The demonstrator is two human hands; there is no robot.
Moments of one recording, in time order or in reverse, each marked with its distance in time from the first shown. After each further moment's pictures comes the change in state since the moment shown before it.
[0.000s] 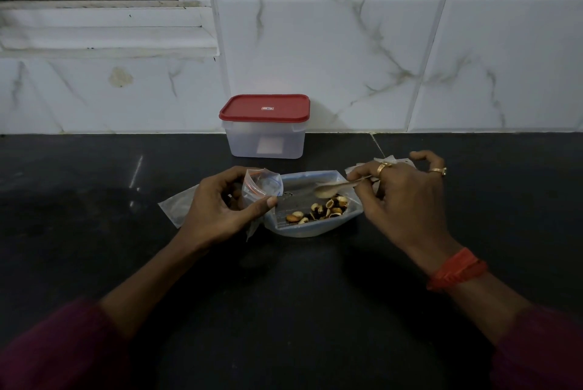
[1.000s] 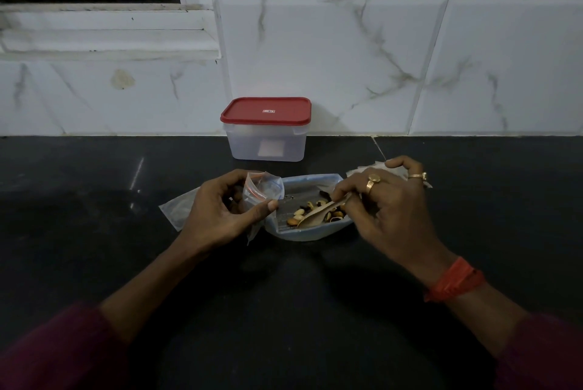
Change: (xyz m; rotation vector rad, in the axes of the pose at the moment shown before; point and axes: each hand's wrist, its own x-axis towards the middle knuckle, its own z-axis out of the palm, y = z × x) left_hand 0.000 0.000 0.000 0.000 -0.003 0.015; right_hand -0.004 -0.009 0.003 0.211 0.017 -0.208
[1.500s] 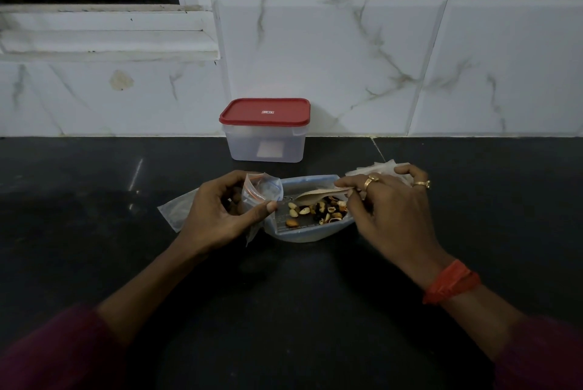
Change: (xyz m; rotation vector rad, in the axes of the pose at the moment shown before) left_hand 0.000 0.000 0.000 -0.015 -0.004 -0.003; right_hand -0.004 0.005 0.005 -0.211 -0.117 0.191
